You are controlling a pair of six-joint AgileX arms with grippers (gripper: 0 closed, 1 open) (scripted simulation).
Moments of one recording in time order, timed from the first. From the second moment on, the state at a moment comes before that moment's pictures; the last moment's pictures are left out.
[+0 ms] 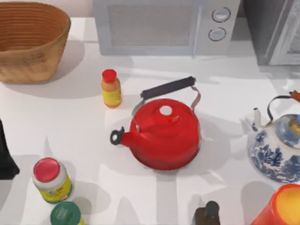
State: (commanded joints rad) left arm 0.00 0.00 0.00 0.00 0.00 0.00; right arm -0.29 1.61 0.63 1.17 -0.90 0.08
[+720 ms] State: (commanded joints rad) left arm 0.00 0.00 0.00 0.00 0.00 0.00; right arm -0.31 2.12 0.76 1.46 -1.04 0.05
